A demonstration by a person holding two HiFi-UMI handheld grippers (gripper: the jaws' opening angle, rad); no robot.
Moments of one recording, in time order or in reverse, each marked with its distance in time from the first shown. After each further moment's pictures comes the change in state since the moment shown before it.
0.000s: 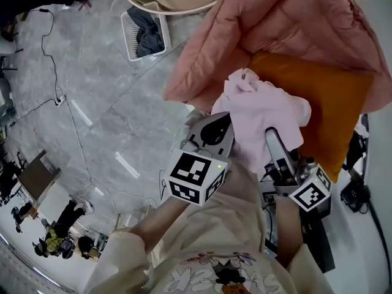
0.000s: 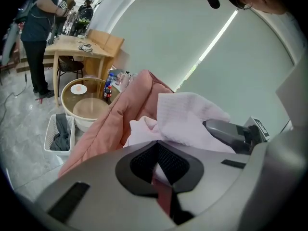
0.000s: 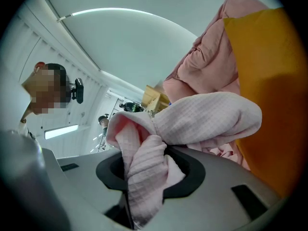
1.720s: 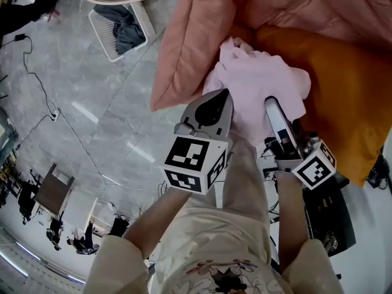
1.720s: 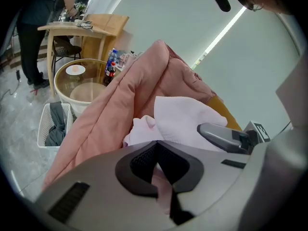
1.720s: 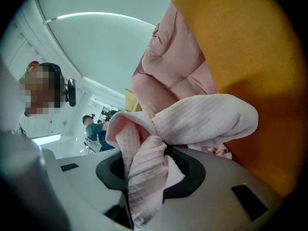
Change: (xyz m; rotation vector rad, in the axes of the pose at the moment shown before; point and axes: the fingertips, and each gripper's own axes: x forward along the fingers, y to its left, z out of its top) left arm 0.117 0.112 -0.058 -0.010 0.143 0.008; right arm 0.084 -0.161 -0.040 0.110 -0.084 -0.137
